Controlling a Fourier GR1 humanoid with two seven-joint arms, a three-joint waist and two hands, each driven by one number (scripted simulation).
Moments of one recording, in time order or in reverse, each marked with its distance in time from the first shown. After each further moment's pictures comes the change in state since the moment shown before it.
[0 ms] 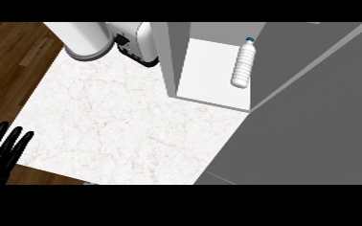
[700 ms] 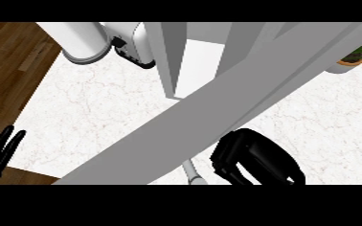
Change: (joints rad) left arm 0.011 0.006 0.038 0.026 0.028 -0.025 0.019; right arm -0.329 0.230 -0.236 0.409 -0.246 -0.066 0.144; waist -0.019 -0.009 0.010
